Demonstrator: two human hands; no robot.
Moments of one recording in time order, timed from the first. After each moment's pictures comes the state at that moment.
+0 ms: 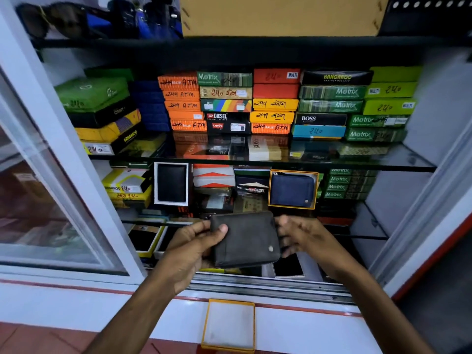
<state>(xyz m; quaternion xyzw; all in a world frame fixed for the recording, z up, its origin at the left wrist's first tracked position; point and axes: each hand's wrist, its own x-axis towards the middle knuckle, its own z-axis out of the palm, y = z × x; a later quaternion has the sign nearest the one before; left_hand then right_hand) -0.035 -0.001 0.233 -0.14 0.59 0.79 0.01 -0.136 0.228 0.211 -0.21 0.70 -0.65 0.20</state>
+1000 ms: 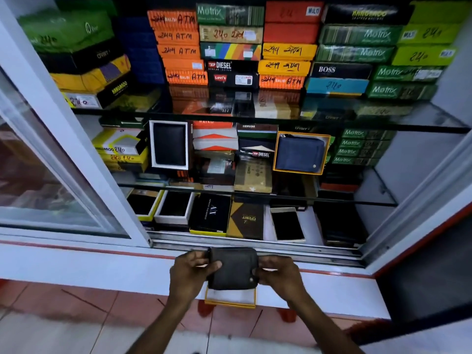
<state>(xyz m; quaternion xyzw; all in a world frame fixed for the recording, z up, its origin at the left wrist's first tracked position) -0.004 -0.026 0.052 -0.30 0.76 0.57 -0.05 -0.068 0.193 0.054 -0.02 0.81 -0.55 0.19</state>
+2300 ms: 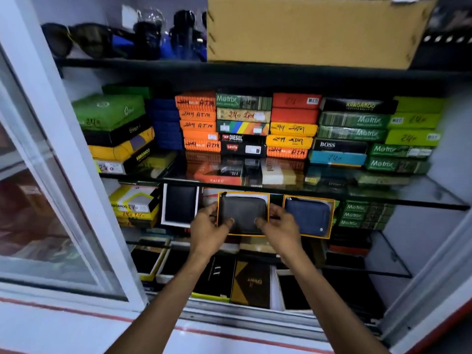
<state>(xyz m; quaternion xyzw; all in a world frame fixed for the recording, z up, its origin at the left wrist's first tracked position) -0.153 -0.041 0.202 -0.16 0.80 0.54 -0.22 -0.199 0.118 0.214 -0.06 0.80 -0.60 0.01</state>
